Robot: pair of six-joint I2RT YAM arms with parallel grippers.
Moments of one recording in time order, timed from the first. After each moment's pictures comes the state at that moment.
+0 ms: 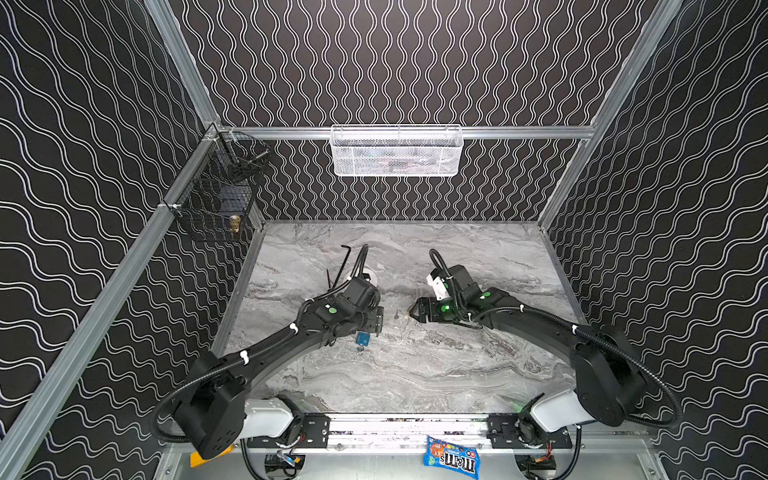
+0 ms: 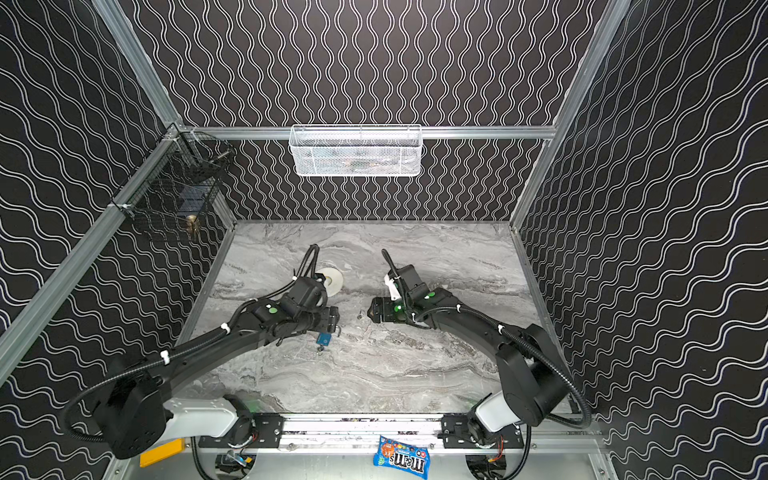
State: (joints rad) left arm -0.68 1.29 0.89 -0.55 -0.12 -0.49; right arm 0.66 1.52 0.98 -0.42 -0.25 0.53
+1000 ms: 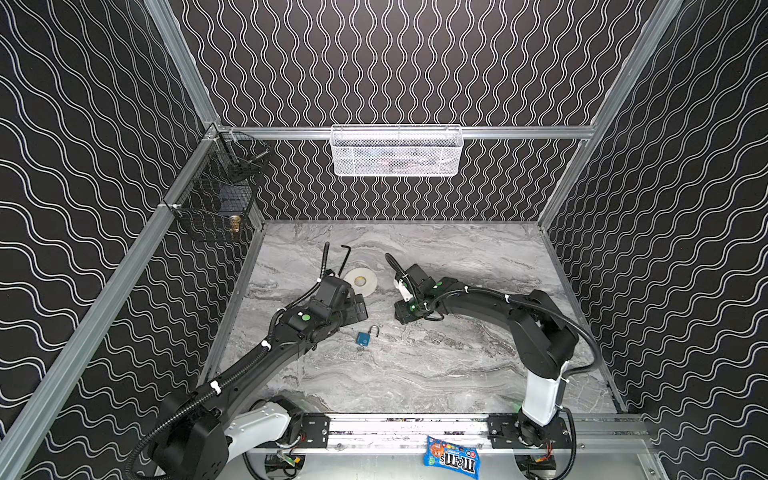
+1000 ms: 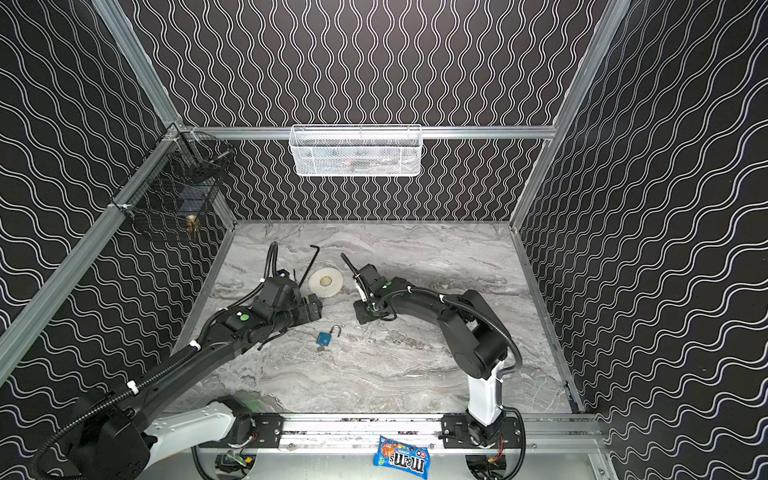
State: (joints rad) left arm -0.53 1.13 0.79 -0.54 -0.15 -0.72; right arm 0.77 1.93 1.29 -0.49 -0.09 0.32
